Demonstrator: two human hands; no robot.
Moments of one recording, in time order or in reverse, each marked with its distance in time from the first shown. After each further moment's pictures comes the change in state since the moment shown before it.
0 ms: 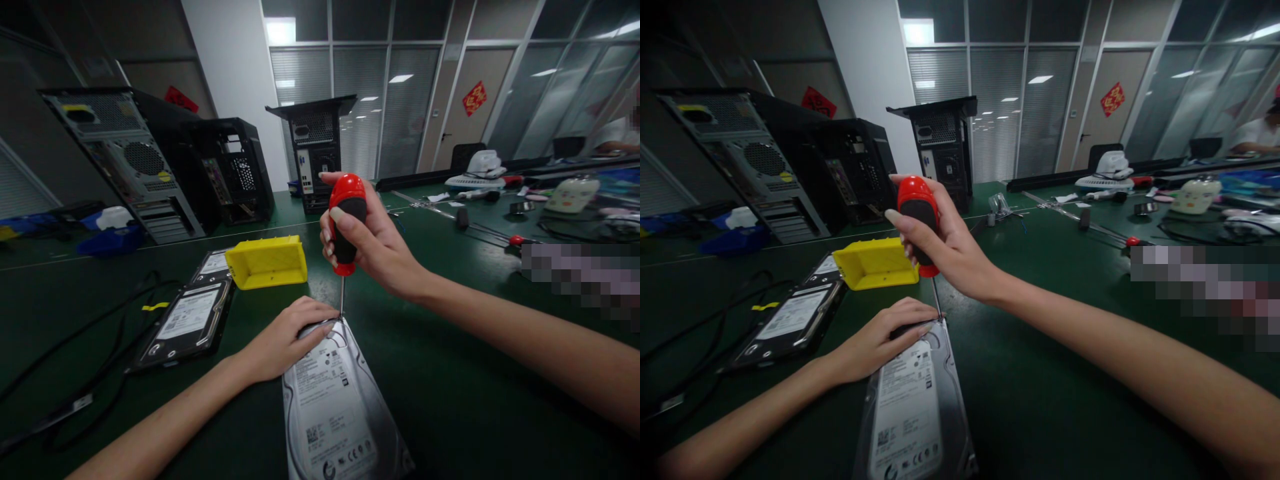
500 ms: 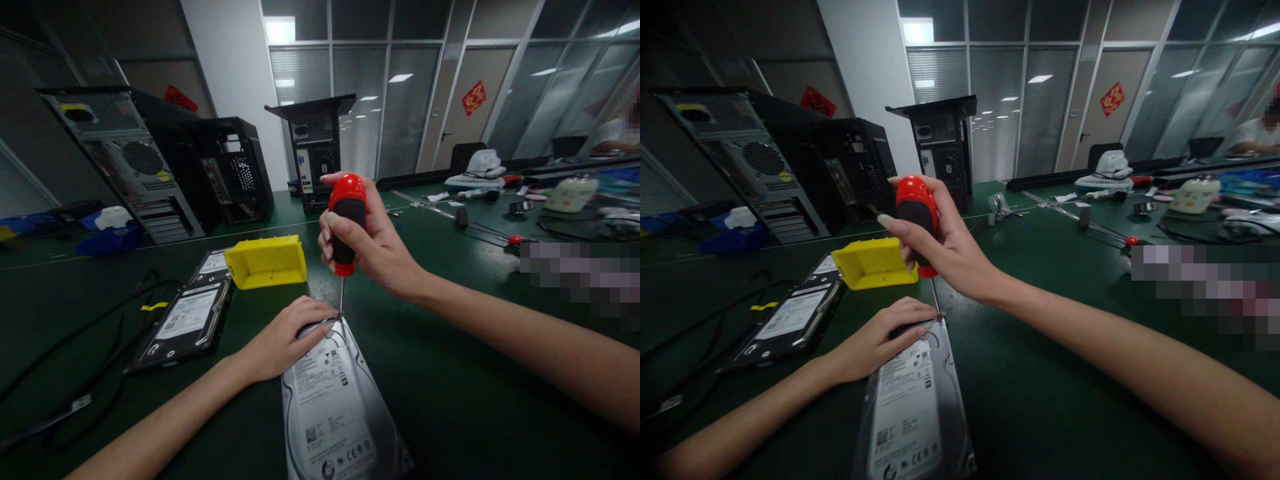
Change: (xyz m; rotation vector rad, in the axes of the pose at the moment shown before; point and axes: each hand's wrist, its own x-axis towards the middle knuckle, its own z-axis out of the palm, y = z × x) left_hand -0.001 -0.002 0.000 0.015 -0.009 -0.003; right_hand 0.001 0.005 0.000 0.077 0.006 -0.048
